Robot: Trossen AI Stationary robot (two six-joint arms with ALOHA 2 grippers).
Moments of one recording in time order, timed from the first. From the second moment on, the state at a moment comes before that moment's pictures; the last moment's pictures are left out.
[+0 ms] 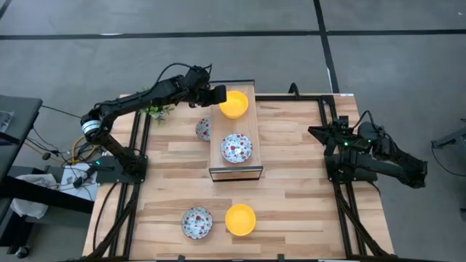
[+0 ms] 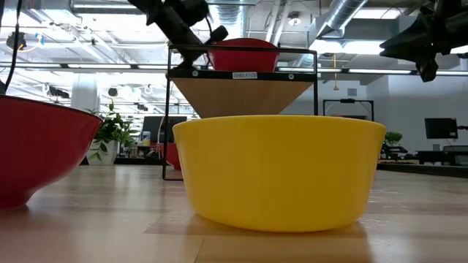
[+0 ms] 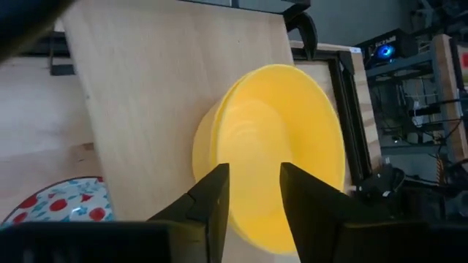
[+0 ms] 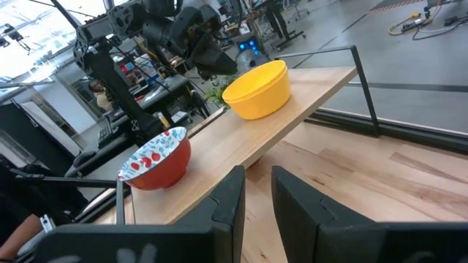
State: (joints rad) left arm 0.51 1.58 1.38 -0.54 0.03 -0.90; right arm -0.29 0.00 0.40 -0.52 0.08 0.46
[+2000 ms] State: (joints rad) left arm 0.17 0.59 0.46 -0.19 -0.06 -0.57; right arm -0.04 0.47 0.55 0.20 -0.18 0.47
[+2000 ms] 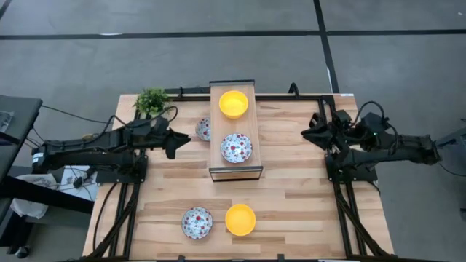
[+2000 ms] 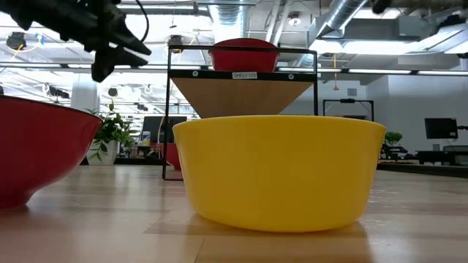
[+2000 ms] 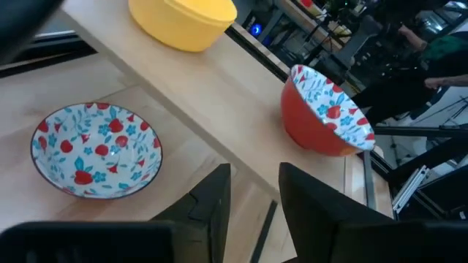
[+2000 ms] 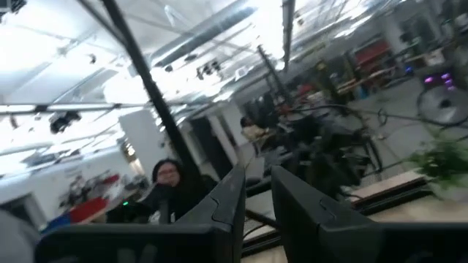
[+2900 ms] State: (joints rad) left arm 0.17 0.56 0.37 -0.16 -0.06 -0.50; right arm 0.40 1.05 0.96 -0.38 -0.03 1.05
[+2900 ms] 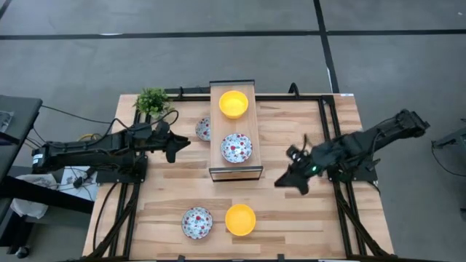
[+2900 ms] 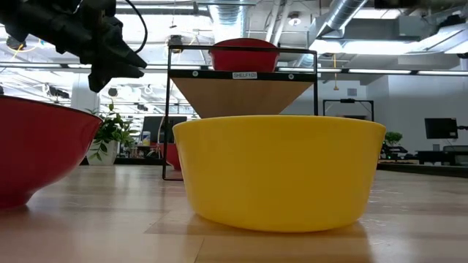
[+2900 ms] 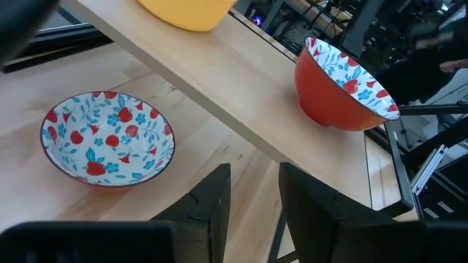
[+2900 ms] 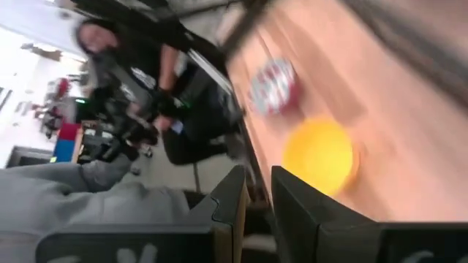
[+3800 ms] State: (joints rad) left arm 0.17 0.56 0.37 -0.16 -0.06 -0.47; right arm 0.54 1.55 0.96 -0.22 -0.05 1.69
